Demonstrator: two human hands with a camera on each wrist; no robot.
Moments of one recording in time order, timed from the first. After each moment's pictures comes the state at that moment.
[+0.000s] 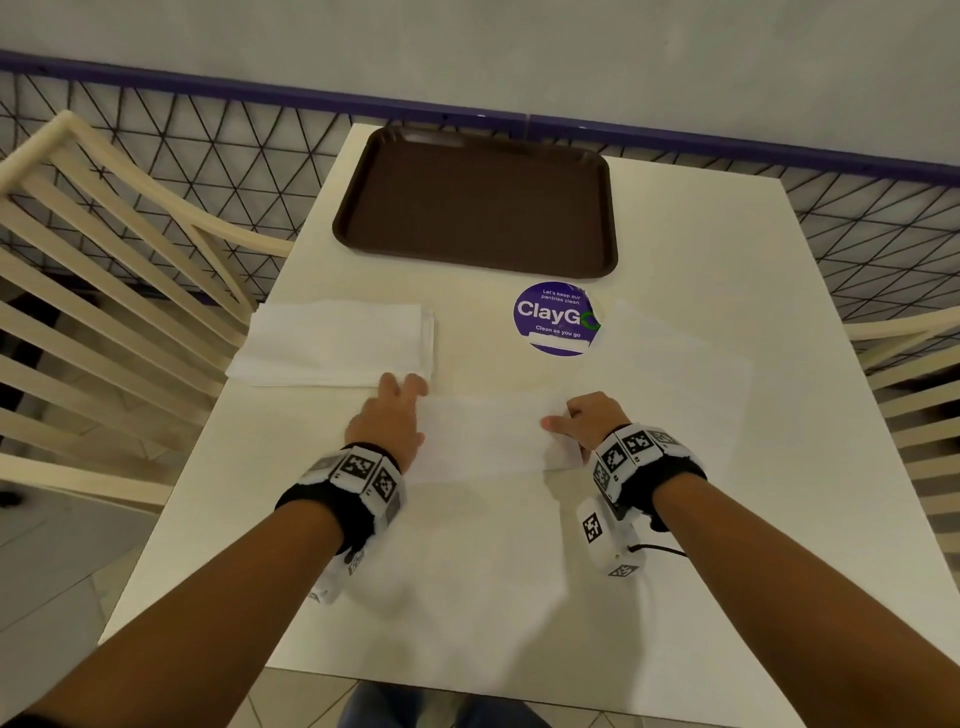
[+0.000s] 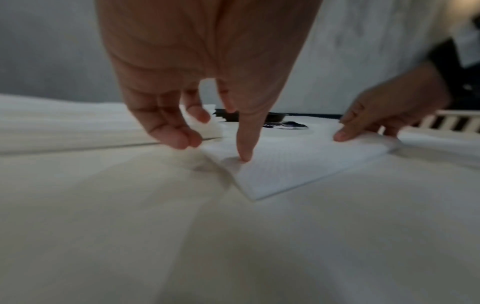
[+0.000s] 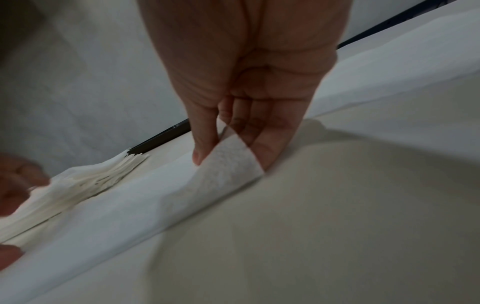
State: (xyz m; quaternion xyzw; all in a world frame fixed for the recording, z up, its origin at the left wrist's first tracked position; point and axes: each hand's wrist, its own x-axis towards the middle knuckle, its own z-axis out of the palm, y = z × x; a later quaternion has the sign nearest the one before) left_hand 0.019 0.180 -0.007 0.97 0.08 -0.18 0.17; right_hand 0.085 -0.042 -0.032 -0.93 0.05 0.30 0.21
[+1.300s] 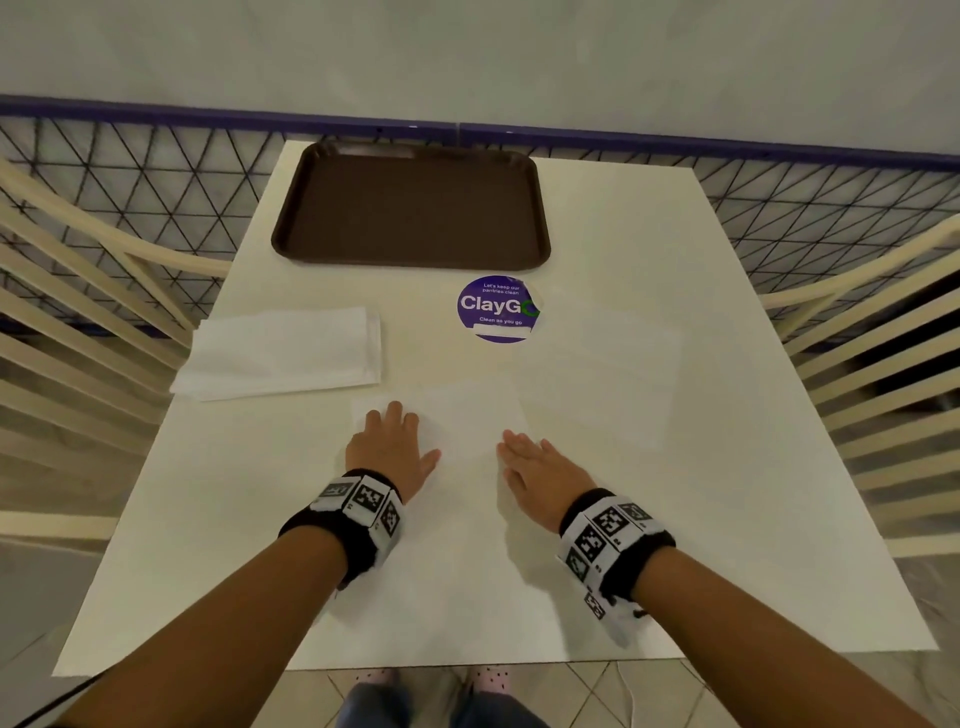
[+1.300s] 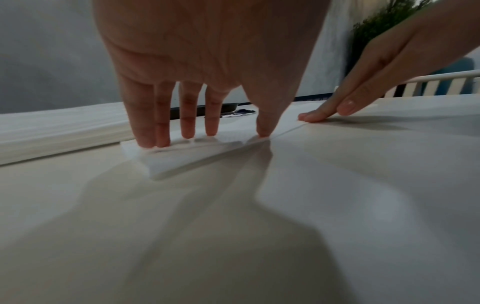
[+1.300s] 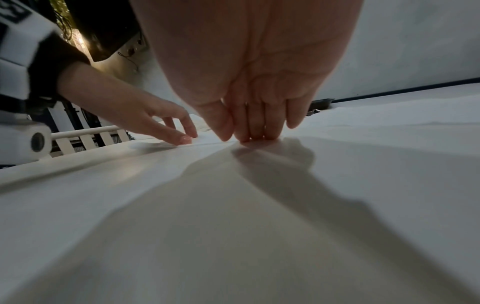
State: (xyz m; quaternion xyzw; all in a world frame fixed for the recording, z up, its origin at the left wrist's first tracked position) left_hand -0.007 0.136 -0.021 0.99 -0.02 -0.16 0.01; right_hand -0.018 -0.051 -0.019 -0.94 -0.19 0.29 0.06
